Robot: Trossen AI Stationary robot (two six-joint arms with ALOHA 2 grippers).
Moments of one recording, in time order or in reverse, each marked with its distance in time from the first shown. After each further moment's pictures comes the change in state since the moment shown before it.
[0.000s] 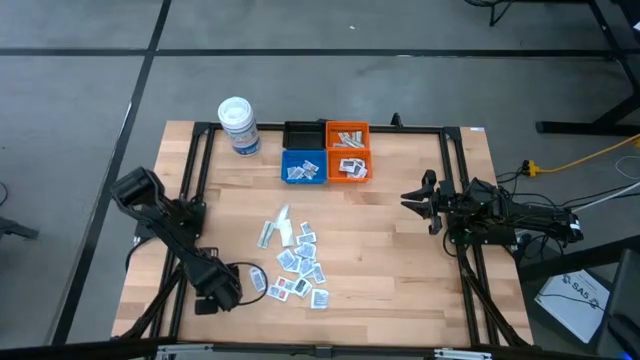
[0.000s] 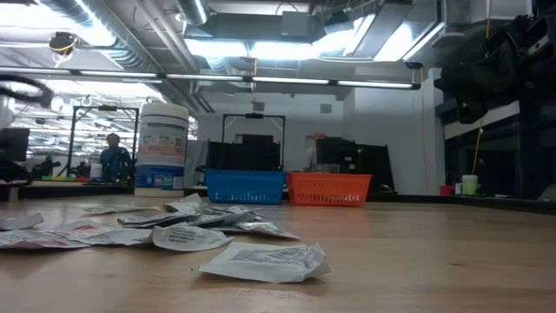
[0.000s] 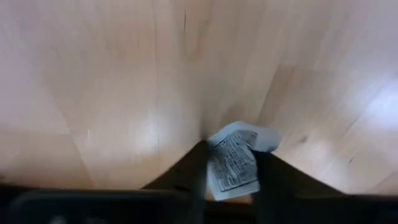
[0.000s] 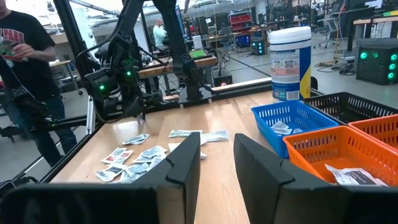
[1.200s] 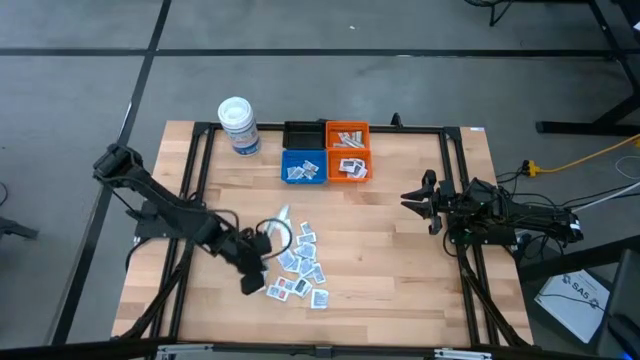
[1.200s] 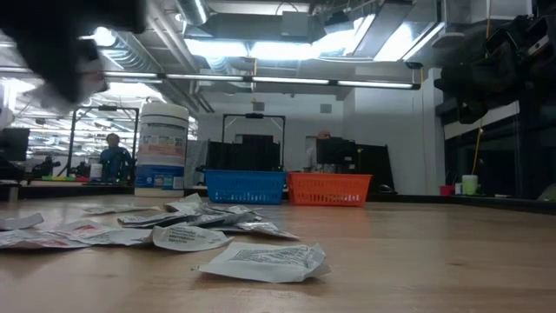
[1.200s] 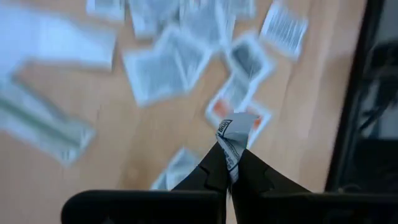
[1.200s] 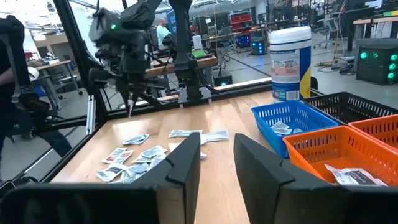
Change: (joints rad) left arm 0.314 -0.329 0.000 0.375 -0.358 0.048; right arm 0.000 0.000 0.000 0.000 0.000 0.000
